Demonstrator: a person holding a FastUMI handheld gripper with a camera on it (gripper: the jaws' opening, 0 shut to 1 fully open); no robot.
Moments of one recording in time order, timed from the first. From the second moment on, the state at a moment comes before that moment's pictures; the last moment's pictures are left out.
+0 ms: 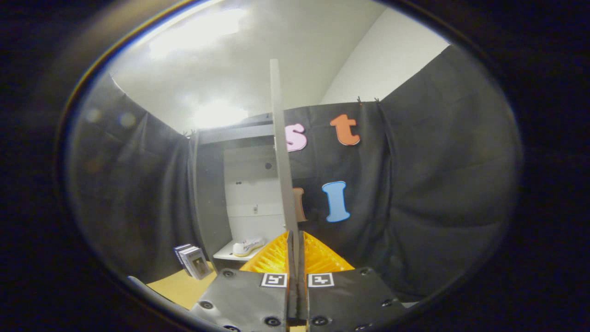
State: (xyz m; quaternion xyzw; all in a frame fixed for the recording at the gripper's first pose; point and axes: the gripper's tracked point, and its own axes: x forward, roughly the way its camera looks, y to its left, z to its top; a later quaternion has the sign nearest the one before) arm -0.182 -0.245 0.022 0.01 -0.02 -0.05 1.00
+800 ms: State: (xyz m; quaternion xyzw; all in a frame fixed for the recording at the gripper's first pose) arm -0.129 -0.089 -0.197 0.07 0.17 0.05 0.98
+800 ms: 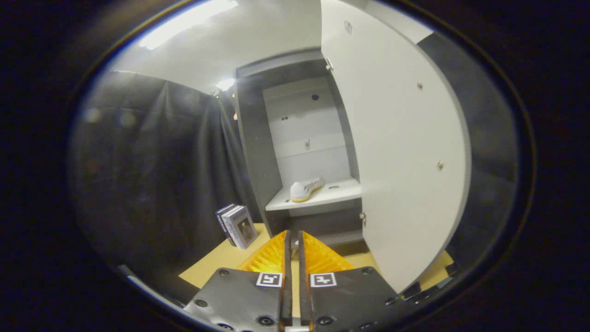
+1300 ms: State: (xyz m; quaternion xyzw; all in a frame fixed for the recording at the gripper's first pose) arm -0.116 -0.079 -0.418 0.07 0.34 -0.02 0.94
